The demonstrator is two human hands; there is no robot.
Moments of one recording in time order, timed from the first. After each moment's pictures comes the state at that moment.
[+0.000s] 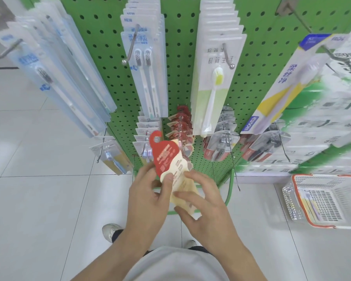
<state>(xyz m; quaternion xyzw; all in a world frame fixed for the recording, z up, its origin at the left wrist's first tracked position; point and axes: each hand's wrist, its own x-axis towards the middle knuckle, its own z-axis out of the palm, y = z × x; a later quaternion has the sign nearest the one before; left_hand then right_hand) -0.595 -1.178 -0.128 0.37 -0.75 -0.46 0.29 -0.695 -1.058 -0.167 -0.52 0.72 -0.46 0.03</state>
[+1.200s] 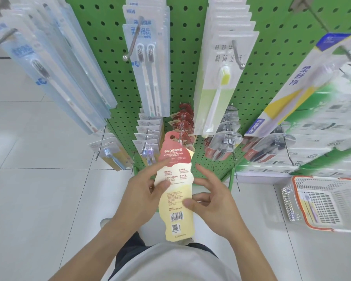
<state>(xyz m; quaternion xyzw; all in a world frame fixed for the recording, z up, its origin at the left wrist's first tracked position) -0.590 -1.212 -0.143 0.34 -0.73 -0.58 0.15 -0.723 -1.064 -0.164 -0.25 0.67 -0.57 0.40</state>
